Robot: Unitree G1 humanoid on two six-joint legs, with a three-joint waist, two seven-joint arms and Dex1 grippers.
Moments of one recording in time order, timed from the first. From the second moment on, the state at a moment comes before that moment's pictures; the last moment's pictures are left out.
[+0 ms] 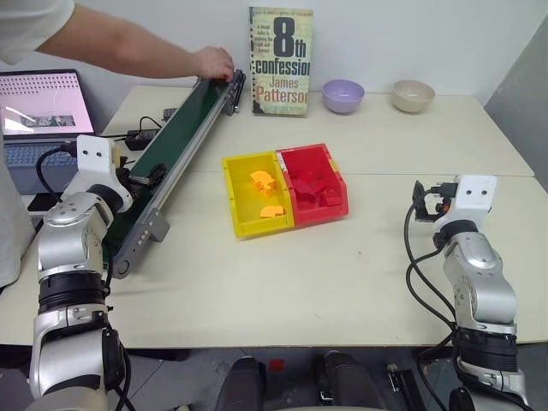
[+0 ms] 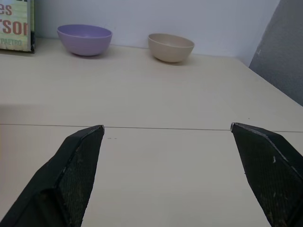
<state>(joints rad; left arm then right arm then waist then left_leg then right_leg) -0.61 0.67 0.30 0.44 -0.26 0.34 -0.49 -0.28 -0.29 -0.24 -0.19 0.11 0.43 0.02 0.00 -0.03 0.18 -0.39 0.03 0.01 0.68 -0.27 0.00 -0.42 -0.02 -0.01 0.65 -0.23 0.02</state>
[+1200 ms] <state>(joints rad) -0.63 0.66 0.33 0.41 -0.31 0.38 -0.50 -0.51 -0.41 -0.05 -0.47 0.51 0.72 0.49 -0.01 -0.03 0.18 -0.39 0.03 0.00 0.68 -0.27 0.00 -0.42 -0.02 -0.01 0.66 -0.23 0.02</state>
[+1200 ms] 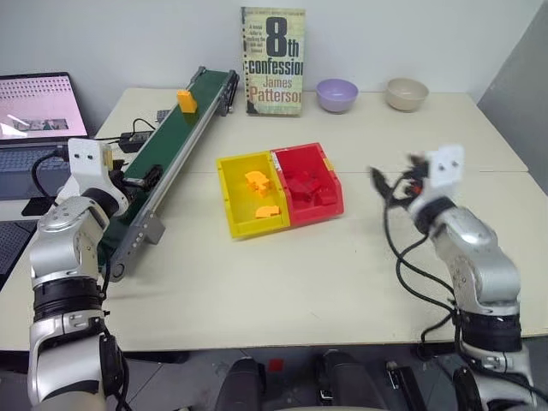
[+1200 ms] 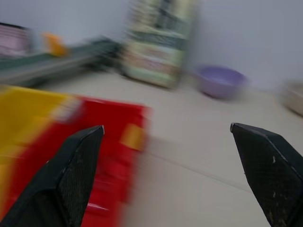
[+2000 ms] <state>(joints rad) -0.67 0.66 0.30 0.52 -0.29 0.32 -0.51 -0.57 -0.51 -0.01 -0.53 0.75 0.88 0.61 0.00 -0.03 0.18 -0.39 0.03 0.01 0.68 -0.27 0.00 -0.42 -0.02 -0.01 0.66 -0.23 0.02</state>
